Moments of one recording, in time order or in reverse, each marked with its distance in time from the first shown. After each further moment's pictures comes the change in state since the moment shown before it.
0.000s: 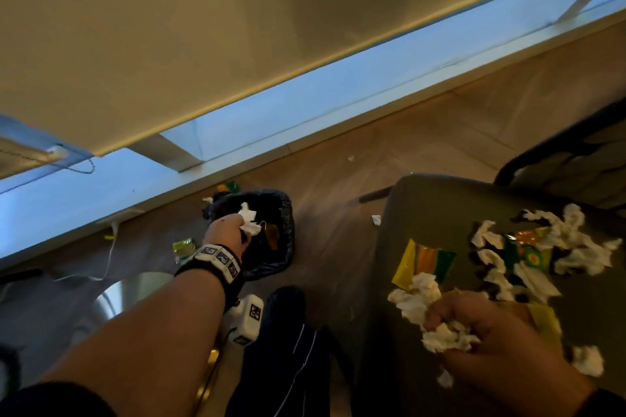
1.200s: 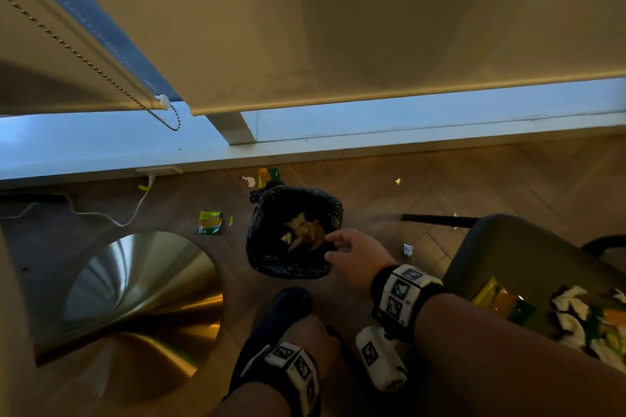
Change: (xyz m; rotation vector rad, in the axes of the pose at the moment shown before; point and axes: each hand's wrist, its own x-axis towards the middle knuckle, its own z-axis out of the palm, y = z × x) left_hand -0.159 -0.056 -0.028 0.918 -0.520 -0.019; right_hand 0.226 -0.121 0.123 0.013 -0.062 0.045
